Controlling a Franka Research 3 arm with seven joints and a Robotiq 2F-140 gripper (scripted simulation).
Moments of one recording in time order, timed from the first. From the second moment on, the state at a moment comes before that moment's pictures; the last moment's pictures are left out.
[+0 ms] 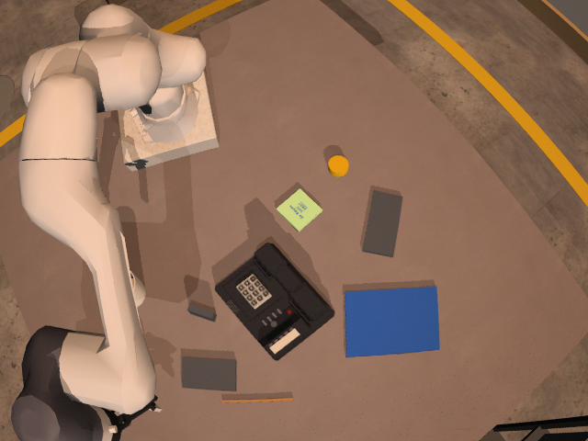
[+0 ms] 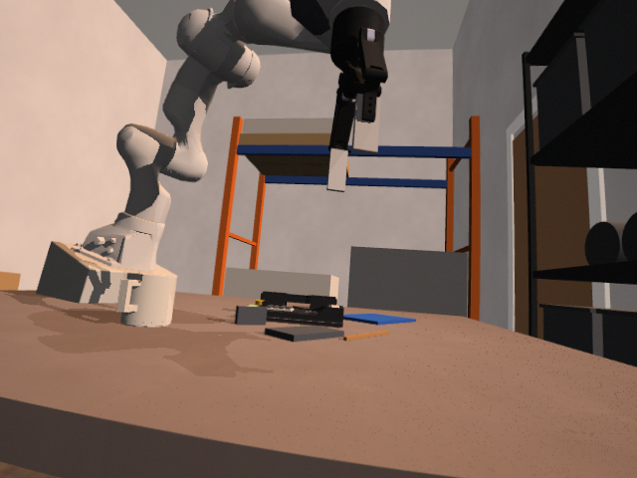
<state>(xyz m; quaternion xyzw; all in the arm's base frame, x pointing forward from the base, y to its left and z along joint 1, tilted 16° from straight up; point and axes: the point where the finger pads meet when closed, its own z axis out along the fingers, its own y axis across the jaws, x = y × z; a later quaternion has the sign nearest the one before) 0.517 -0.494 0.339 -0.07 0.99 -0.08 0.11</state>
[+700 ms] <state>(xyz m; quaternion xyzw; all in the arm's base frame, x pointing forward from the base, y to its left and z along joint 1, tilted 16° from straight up) 0.516 -0.493 0.339 -0.07 0.99 -0.08 0.11</state>
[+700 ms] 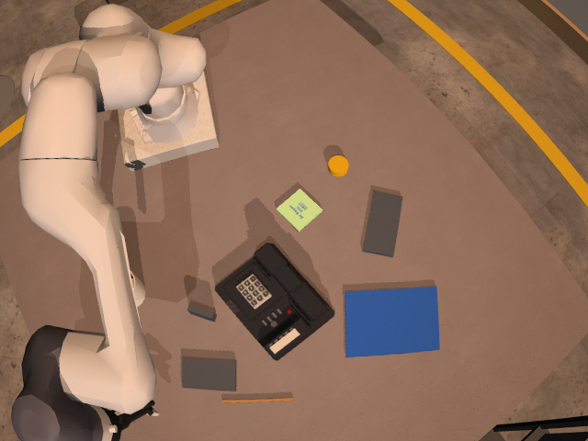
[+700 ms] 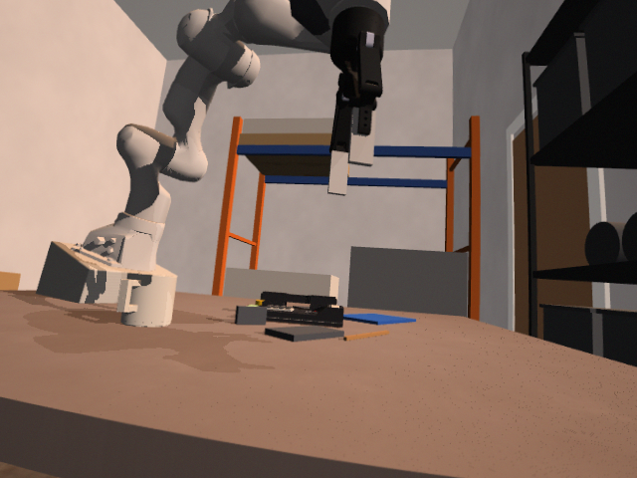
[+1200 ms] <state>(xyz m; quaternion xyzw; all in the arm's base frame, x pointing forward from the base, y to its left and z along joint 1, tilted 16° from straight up) 0.564 -0.313 0.386 -0.12 0.98 -0.01 0.16</state>
